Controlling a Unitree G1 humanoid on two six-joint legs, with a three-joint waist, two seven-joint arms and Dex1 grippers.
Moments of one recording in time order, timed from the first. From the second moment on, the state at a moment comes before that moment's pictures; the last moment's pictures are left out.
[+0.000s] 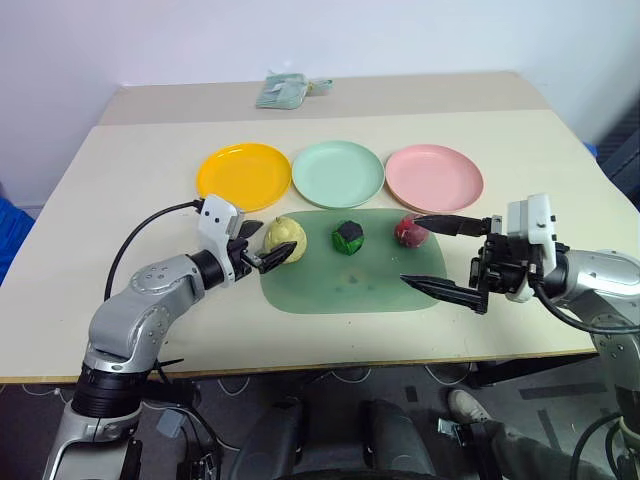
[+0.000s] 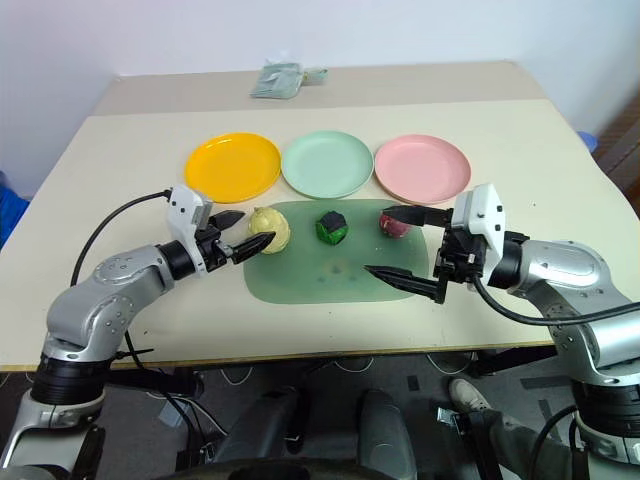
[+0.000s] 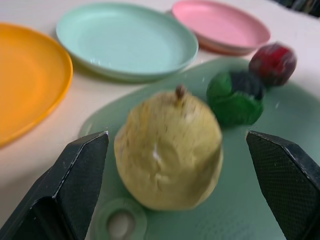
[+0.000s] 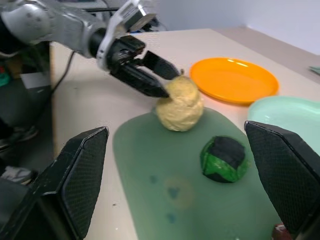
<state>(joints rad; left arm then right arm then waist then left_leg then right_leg) -0.32 0.52 0.01 -0.28 -0.56 0.72 -0.49 -0.21 -0.81 -0.18 -0.43 0.69 0.46 1.00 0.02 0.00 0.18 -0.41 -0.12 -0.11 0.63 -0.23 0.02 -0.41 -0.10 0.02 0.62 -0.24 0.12</state>
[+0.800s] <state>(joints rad) -0.67 0.30 0.13 0.14 -0.34 0.55 -0.21 -0.24 -0.75 -0.16 -0.43 0.66 0.49 0.86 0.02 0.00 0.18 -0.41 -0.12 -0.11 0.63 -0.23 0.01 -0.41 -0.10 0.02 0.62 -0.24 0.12</state>
